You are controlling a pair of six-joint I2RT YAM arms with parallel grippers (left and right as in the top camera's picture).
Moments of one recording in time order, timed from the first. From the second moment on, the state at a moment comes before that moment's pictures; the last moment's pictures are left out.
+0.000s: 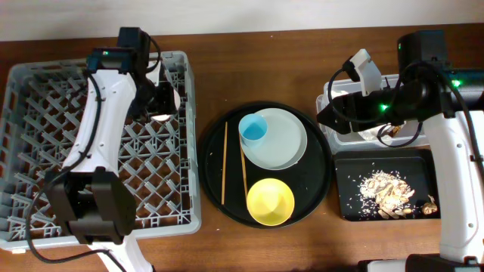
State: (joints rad) left arm -0.06 1.98 1.86 -1.30 0.07 -0.15; right arm -0.01 1.55 1.76 -1.44 -0.60 -0.22
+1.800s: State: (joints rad) left arm 0.13 1.89 2.18 -1.53 0.34 -0.17; right arm 0.67 1.93 1.41 -0.65 0.07 -0.09
